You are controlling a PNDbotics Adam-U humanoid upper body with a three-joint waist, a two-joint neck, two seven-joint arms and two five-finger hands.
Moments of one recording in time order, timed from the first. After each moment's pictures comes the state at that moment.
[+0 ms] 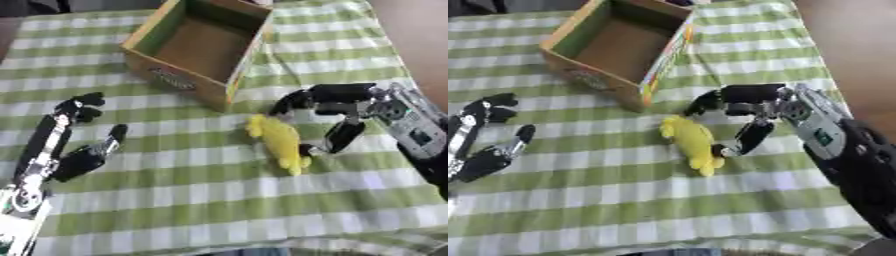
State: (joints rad) left arm -0.17 0.35 -0.10 -1.74 -0.43 -0.03 -0.03; right arm -0.71 -0.54 0.46 -1.34 0.52 -0.52 0.64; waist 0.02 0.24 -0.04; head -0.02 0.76
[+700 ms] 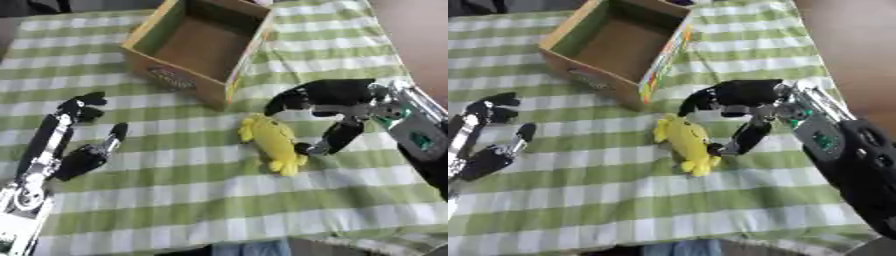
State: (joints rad) left arm -0.17 0.35 -0.10 -1.74 -0.43 -0.03 -0.03; right arm -0.70 -0.56 0.47 -1.45 0.57 -0.57 0.58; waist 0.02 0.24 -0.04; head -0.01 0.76
